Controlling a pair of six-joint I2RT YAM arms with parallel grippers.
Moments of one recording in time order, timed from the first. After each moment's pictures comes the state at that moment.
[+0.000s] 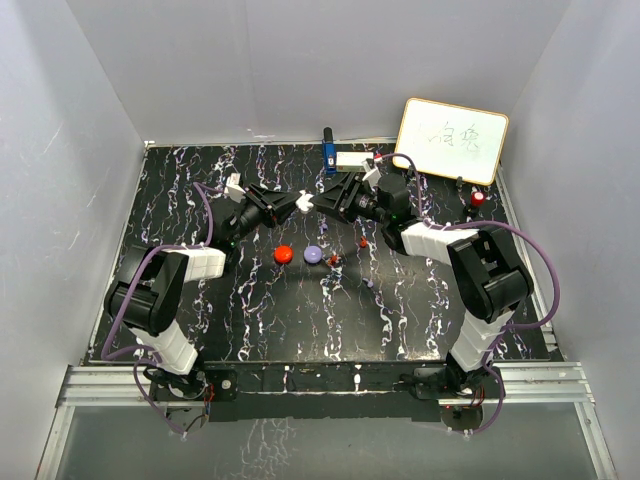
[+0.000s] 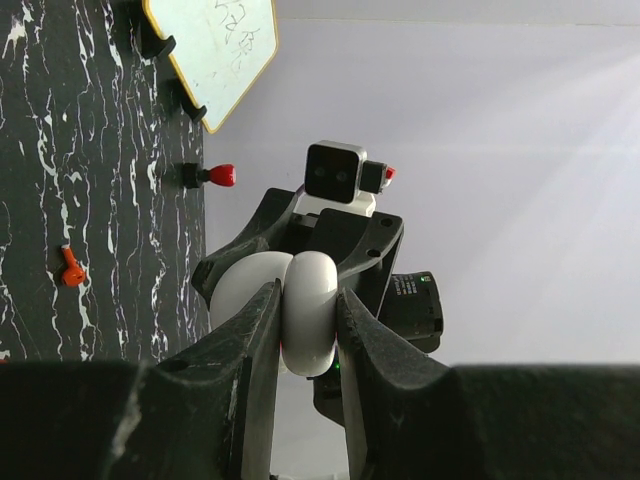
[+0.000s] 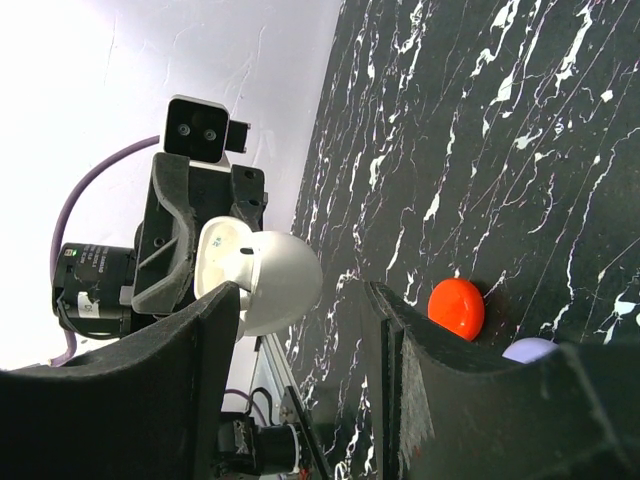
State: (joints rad) left arm -0.32 1.68 0.69 1.02 0.47 -1.57; right arm 0.42 1.78 0.97 0.66 -0.55 1.10
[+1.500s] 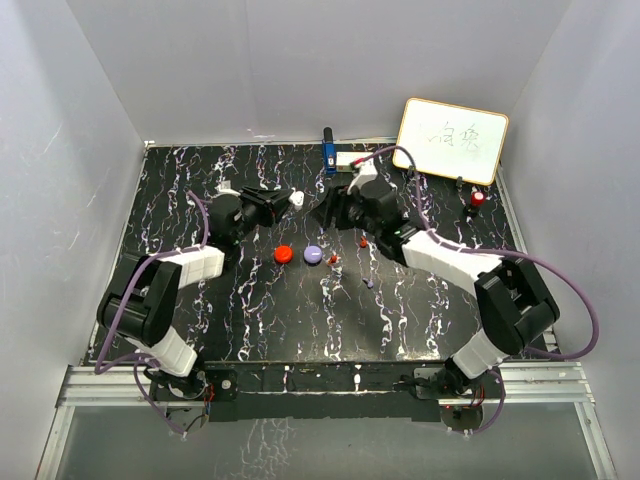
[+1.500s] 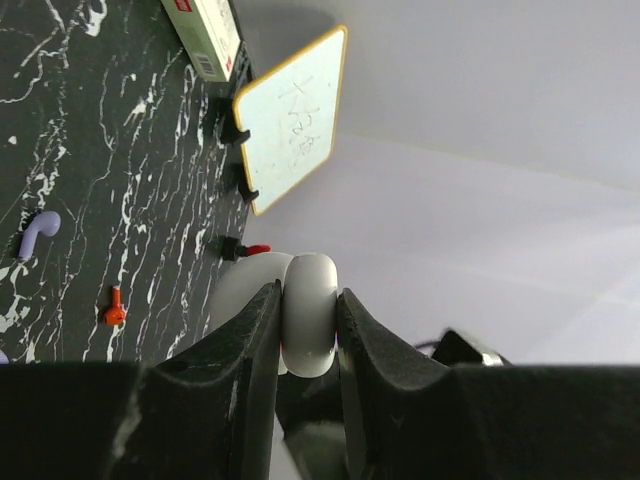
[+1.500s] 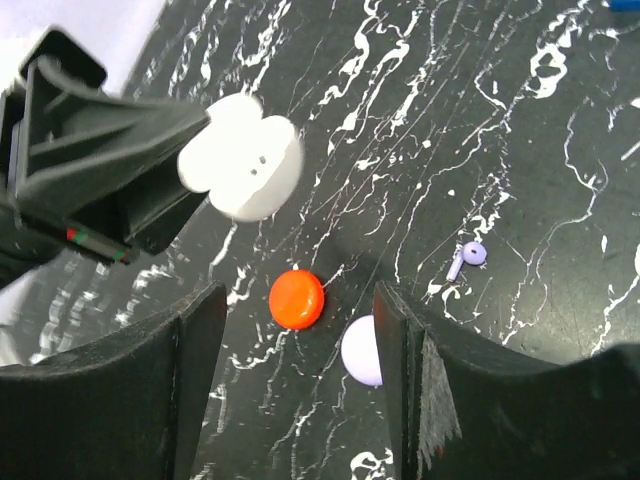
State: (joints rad) left arm -0.34 1.62 0.71 0.76 0.24 -1.60; right arm 0.56 1.56 0.98 0.26 -0.16 0.55
